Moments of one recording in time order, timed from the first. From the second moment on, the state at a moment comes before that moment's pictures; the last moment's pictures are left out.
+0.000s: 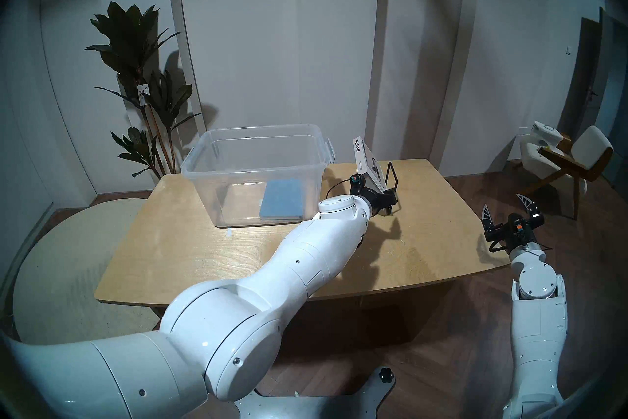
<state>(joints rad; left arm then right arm) 0.82 -1.99 -1.18 -0.55 -0.48 0.17 0.05 -1.57 -1.19 2.12 -1.30 -0.25 -0.36 0.24</state>
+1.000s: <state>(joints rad) 0.70 -2.00 -1.06 -0.41 -0.57 0.07 0.10 -1.56 -1.18 2.12 -1.28 -0.24 -0.39 0.24</state>
